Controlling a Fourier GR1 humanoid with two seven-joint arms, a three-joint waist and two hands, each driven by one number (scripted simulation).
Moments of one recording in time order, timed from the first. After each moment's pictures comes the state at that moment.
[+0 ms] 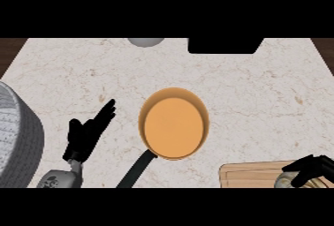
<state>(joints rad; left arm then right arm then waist) -0.09 0.16 -0.12 -1.39 0.04 -0.11 0.15 0.35 -0.34 0.13 -2.38 0.37 -0.03 0.27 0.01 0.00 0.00</state>
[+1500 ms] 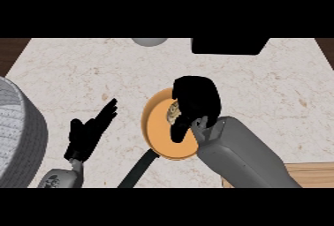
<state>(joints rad) -0.09 0.15 -0.11 -1.39 0.03 -0.13 0.14 -0.74 -0.11 0.54 -1.49 0.67 0.39 1.04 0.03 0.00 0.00</state>
